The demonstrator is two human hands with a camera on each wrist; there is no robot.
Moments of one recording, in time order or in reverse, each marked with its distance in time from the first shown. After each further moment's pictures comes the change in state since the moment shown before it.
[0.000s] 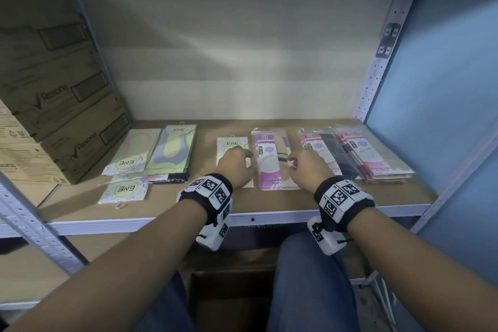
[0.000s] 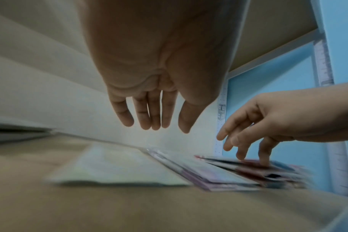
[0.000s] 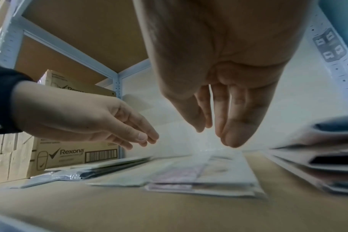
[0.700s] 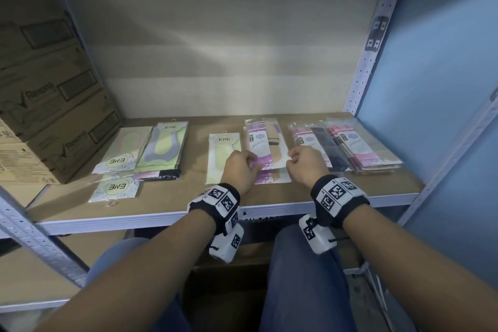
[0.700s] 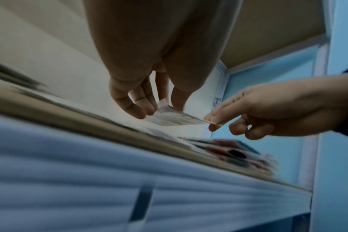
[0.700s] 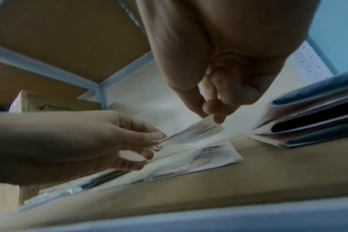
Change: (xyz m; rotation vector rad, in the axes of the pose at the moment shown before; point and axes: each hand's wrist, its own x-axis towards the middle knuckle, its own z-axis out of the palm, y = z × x) left_hand -0.013 0.020 0.040 -0.285 0.115 -0.069; right_hand -0.004 0.020 0.006 0.273 0.092 0.208
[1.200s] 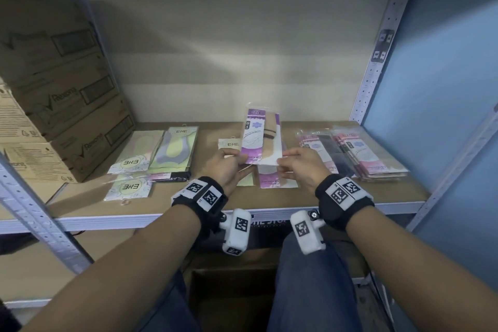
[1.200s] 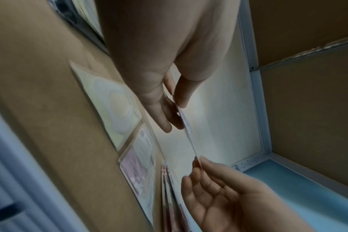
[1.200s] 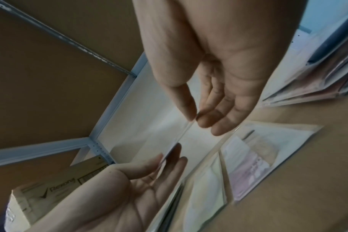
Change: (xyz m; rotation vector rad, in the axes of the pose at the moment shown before) left_hand -0.003 -0.001 -0.045 -1.158 -0.013 -0.427; right_hand -0.015 -0.031 -0.002 0.737 -0.208 0.146
